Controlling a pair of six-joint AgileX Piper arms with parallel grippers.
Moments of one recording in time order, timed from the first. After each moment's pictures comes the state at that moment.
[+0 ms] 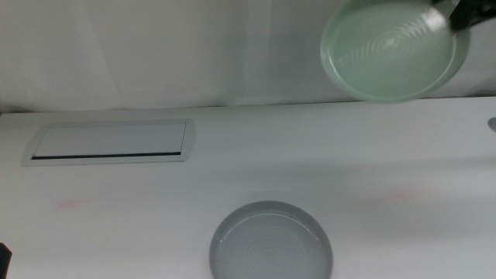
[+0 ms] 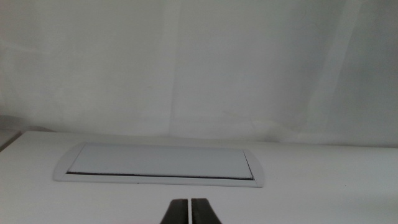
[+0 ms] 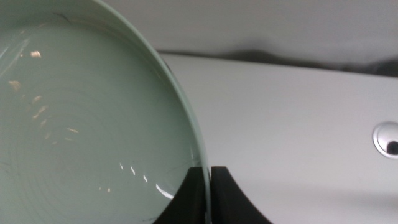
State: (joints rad) left arm -0.06 0.03 0.00 0.32 0.18 -0.43; right arm 0.21 1.68 -1.86 0.03 1.21 -0.03
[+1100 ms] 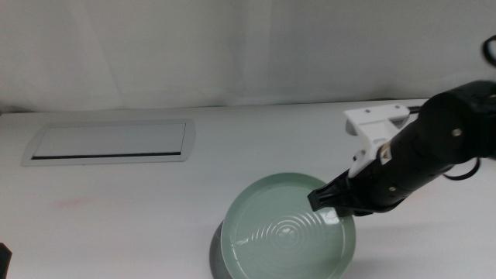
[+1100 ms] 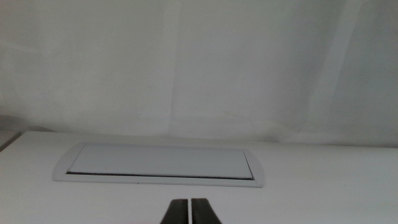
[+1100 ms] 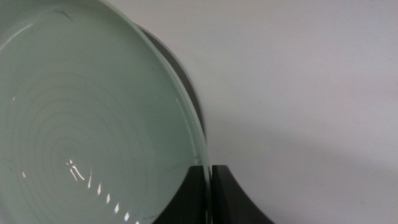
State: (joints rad) left arm -0.06 0.03 0.00 0.32 0.18 -0.43; right arm 0.65 1.58 -1.04 0.12 0.76 0.16
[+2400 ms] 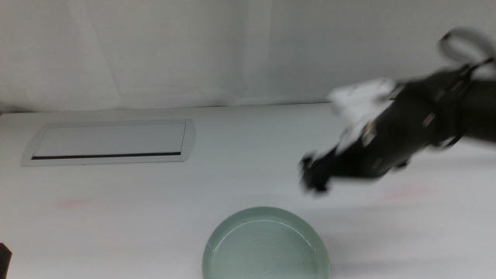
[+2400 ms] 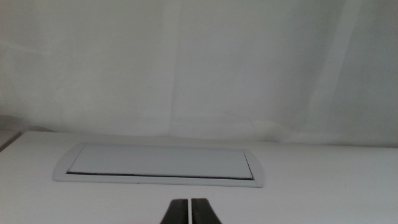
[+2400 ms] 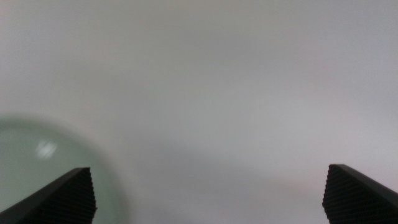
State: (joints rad) left arm -0.06 0.03 0.00 0.32 0.18 -0.43; right arm 0.64 1.68 -1.14 -0.02 0.68 0.18
